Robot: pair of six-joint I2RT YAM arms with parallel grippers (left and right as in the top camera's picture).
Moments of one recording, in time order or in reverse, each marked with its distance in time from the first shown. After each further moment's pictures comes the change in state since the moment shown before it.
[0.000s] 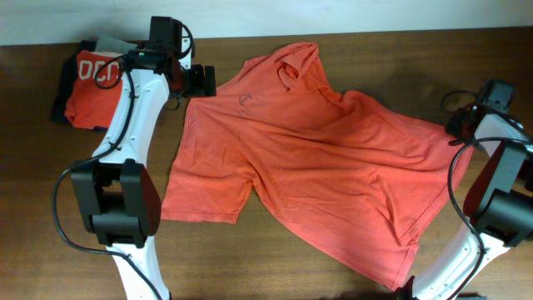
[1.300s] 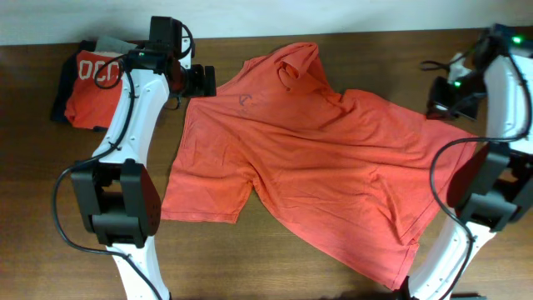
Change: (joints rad) left arm 0.000 0.000 0.000 0.000 0.000 0.000; right arm 0.160 0.066 0.699 -1.097 -0.400 -0.136
